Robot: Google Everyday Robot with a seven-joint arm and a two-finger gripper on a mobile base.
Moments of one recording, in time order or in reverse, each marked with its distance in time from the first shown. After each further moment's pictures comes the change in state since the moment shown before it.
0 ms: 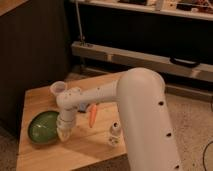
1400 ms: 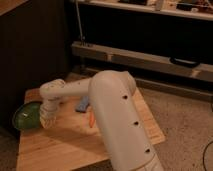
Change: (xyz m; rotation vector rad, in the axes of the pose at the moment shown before) arm -0.126 0.038 0.002 0.002 -0.103 -0.092
